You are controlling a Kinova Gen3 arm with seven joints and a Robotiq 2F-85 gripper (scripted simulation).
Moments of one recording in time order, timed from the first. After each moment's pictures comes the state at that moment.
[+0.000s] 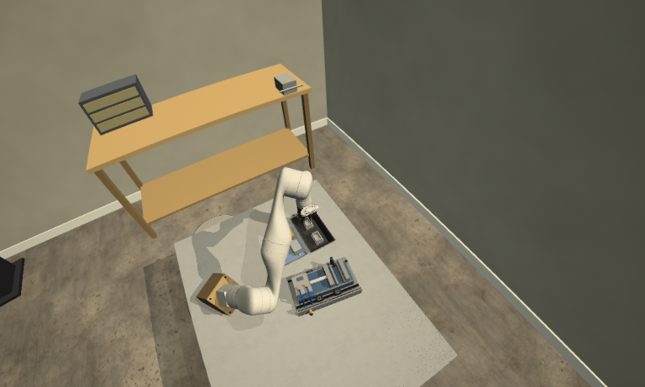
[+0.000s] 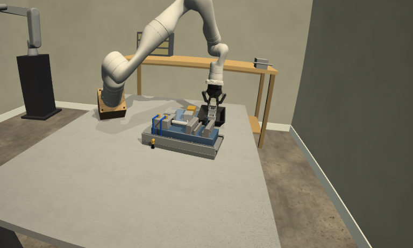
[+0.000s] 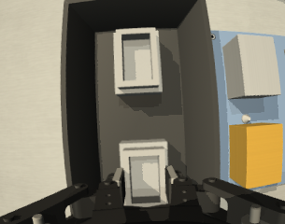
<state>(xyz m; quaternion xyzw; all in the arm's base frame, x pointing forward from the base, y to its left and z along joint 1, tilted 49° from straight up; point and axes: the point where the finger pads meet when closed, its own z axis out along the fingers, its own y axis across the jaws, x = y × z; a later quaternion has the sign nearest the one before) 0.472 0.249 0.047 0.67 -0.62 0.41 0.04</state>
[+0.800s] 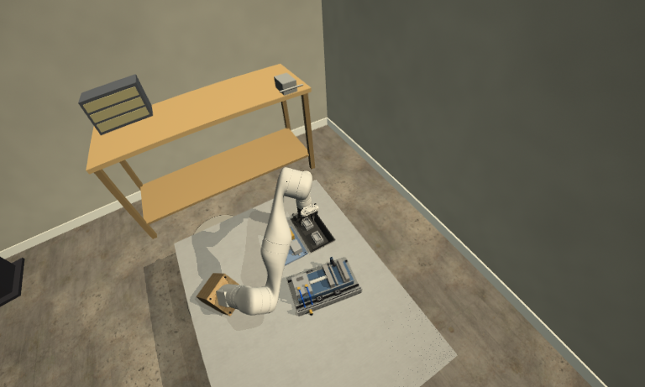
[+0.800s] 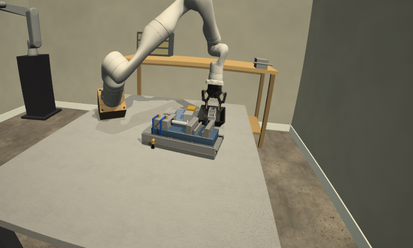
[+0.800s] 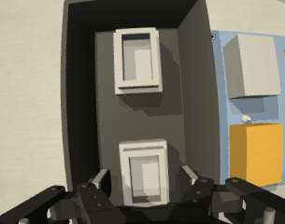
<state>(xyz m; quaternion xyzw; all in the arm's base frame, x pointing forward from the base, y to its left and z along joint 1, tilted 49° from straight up) 0.472 0.249 0.047 0.67 -0.62 0.41 0.04</state>
